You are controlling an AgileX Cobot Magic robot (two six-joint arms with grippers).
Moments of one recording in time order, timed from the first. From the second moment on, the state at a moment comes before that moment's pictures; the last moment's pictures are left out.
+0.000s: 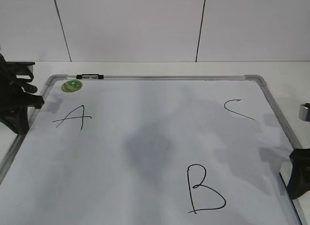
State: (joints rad) left arm -0.08 2.03 -1.39 -0.08 1.01 0.07; right arm 0.01 1.50 -0.77 0.20 0.98 -0.01
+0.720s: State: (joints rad) left arm -0.08 2.03 -1.39 -0.08 1.01 0.07; right arm 0.01 1.55 -0.77 0.18 0.97 -0.02
